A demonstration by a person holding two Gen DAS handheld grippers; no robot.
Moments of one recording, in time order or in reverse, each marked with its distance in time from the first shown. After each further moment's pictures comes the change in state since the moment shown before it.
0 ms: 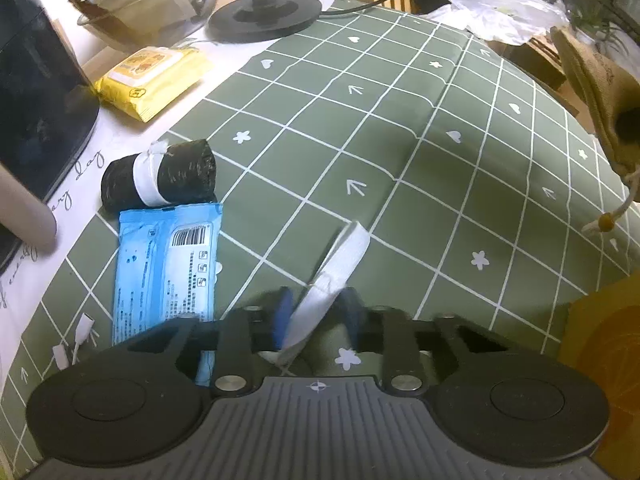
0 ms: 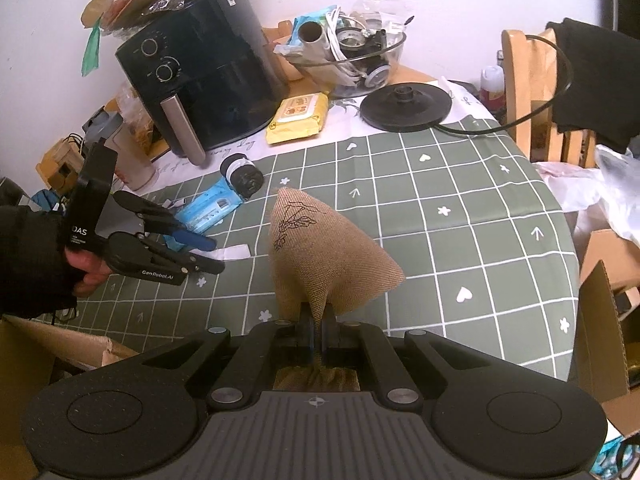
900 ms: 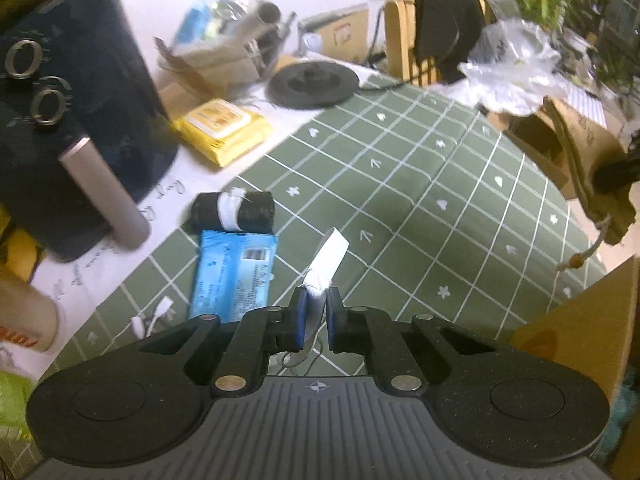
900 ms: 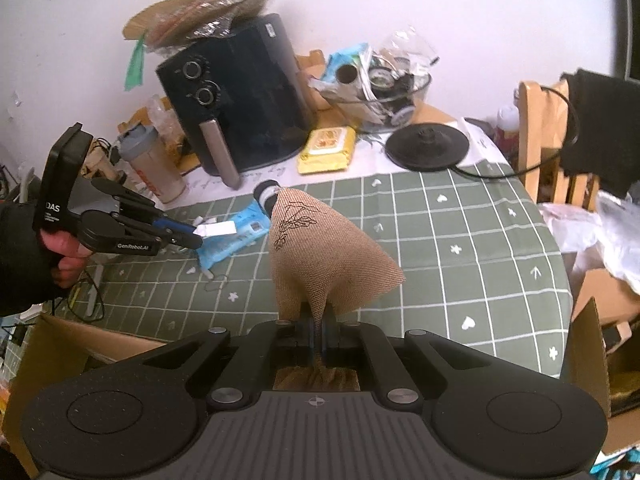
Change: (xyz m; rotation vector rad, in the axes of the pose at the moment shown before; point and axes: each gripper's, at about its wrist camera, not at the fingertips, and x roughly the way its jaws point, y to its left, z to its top) left arm -0.105 0.001 -0.004 -0.138 -0.133 0.075; right arm -0.047 0.029 0.013 -0.090 -0.064 0.039
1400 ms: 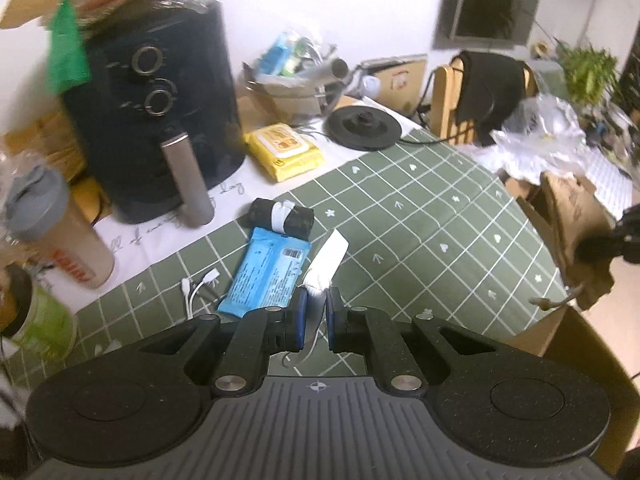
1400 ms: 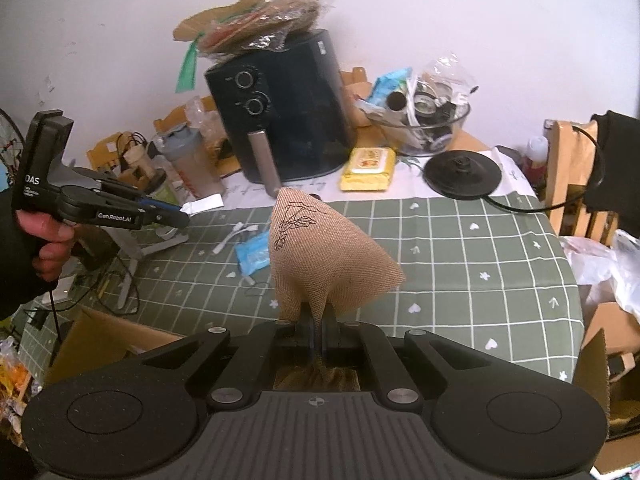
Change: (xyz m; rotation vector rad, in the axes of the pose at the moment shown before) left arm -0.084 -0.003 -0.012 -0.224 -0.074 0.083; right arm -0.024 0.036 0.010 -0.074 -0.018 0.062
